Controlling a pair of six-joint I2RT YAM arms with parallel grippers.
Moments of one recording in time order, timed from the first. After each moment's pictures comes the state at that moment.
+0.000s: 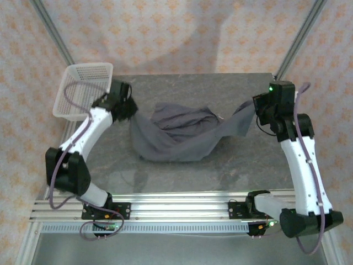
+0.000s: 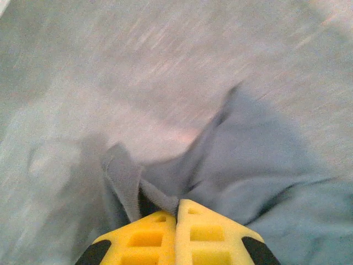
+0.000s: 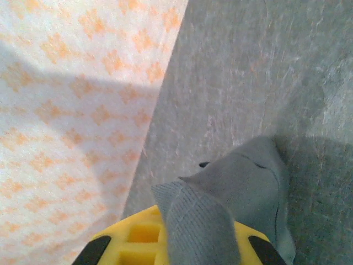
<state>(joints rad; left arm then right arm) -0.17 1.60 1.42 -0.70 -0.05 -0.74 0.11 1.08 1.42 -0.96 0.15 1.30</state>
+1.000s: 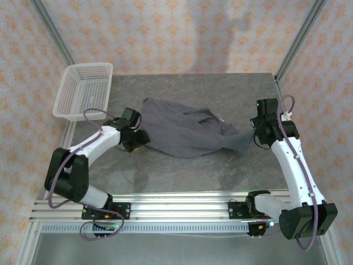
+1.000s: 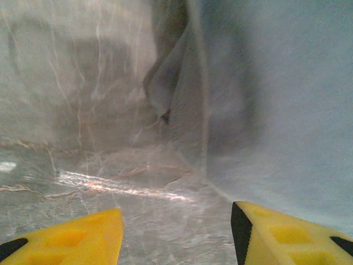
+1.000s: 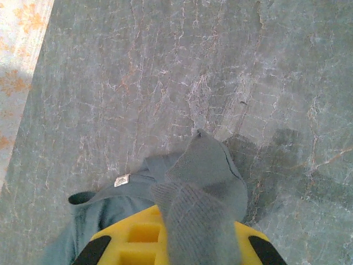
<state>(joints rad) -0.28 1.50 0.91 -0.68 0.14 -0.78 0.09 1.09 1.13 -1.01 0.29 1.23</state>
